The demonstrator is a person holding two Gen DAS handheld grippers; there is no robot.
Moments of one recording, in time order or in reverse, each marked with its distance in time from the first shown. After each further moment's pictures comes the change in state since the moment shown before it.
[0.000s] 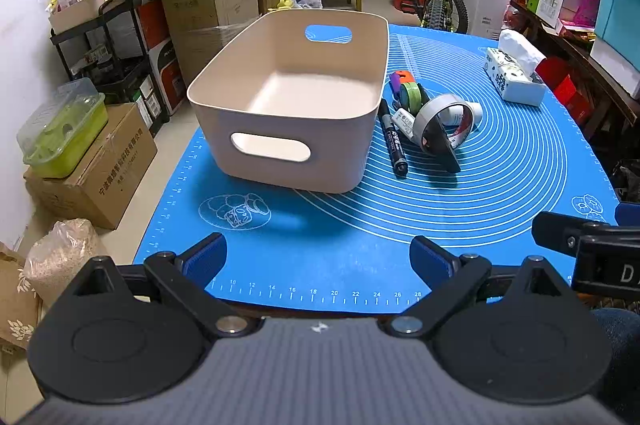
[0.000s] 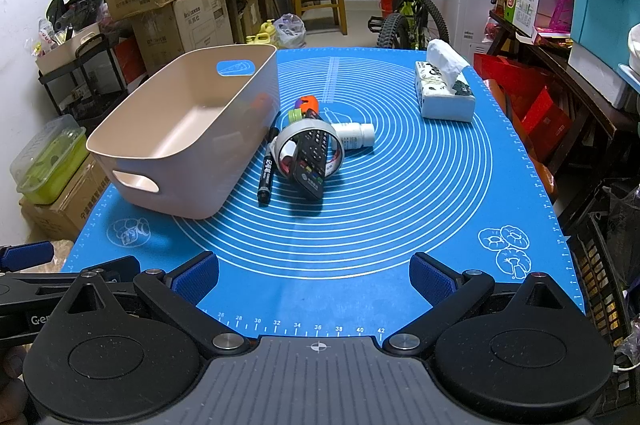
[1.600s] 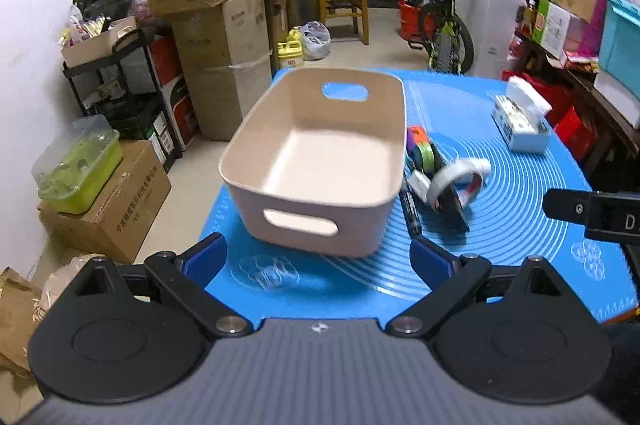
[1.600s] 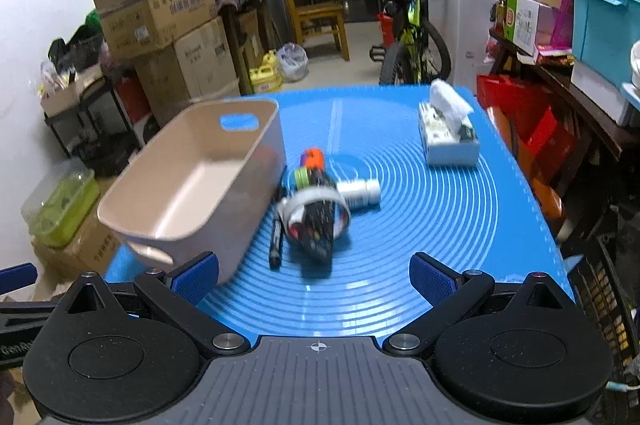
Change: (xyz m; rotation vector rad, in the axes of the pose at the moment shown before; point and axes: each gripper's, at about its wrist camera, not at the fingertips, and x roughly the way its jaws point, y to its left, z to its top) left arm -0.026 0.021 0.057 -0.003 -0.082 0.019; right arm -0.012 -0.004 0.057 0.046 -0.073 0.040
